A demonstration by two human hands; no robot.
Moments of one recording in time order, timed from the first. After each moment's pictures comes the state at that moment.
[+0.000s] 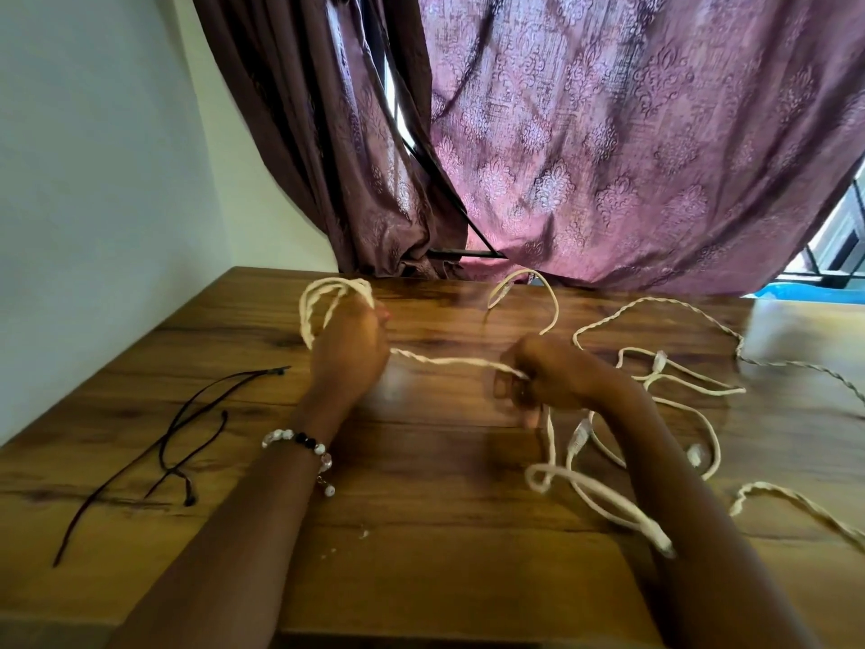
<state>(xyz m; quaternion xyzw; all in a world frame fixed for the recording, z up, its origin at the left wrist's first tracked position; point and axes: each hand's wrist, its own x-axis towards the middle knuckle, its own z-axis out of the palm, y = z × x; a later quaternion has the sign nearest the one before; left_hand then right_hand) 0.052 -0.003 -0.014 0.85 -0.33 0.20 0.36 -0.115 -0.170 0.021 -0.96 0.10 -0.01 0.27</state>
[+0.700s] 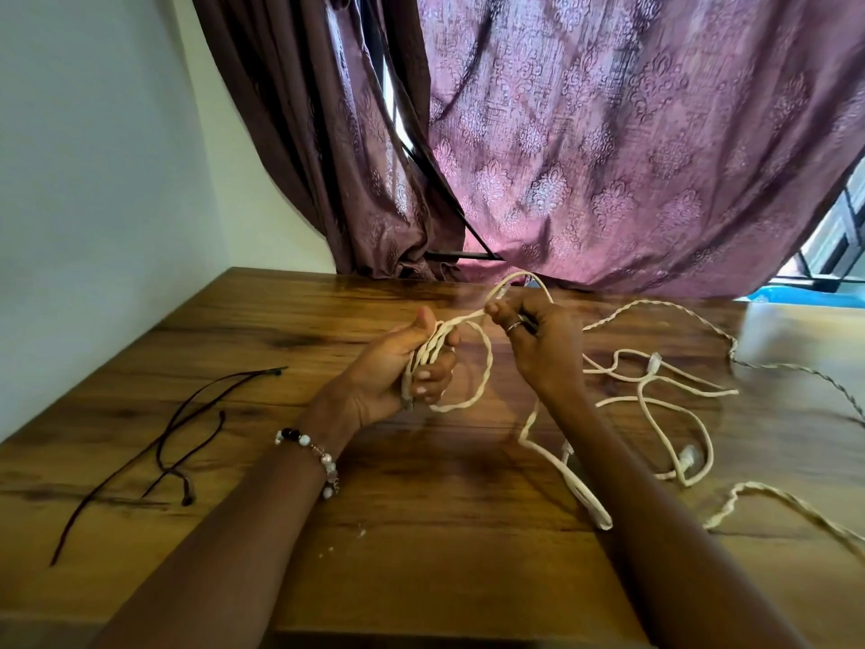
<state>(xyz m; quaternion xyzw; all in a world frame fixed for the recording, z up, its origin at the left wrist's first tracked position) 0.021 -0.016 -0.013 0.36 -0.40 -0.51 0.67 -0.085 -0.171 -0.005 -0.81 0.10 -0.49 0.29</state>
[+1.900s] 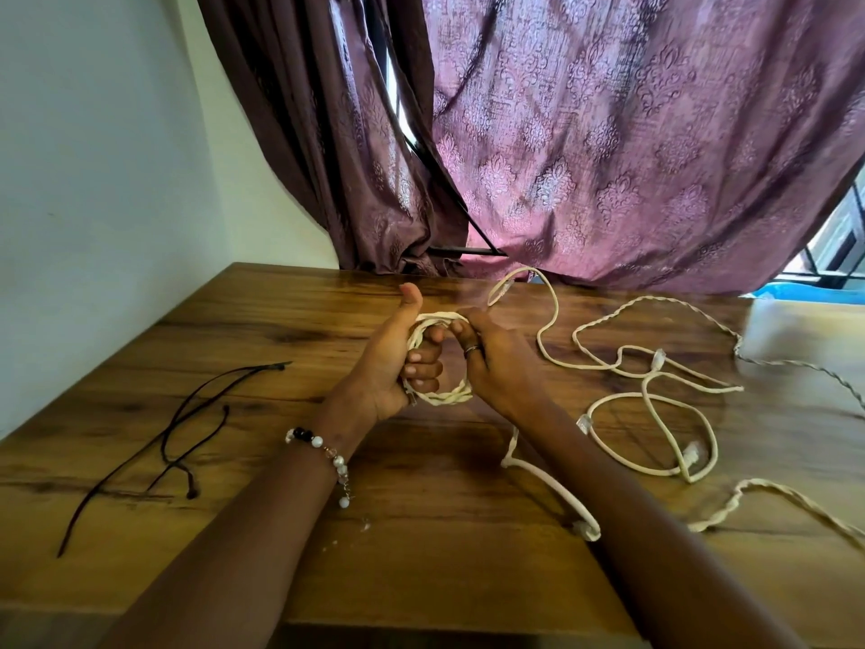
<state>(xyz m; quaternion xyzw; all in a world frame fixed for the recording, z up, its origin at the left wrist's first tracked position) 0.018 -0.019 -0.010 0.46 -0.24 -0.43 0.74 -0.069 -0.142 -0.030 -0.89 0.06 -0.41 0.19</state>
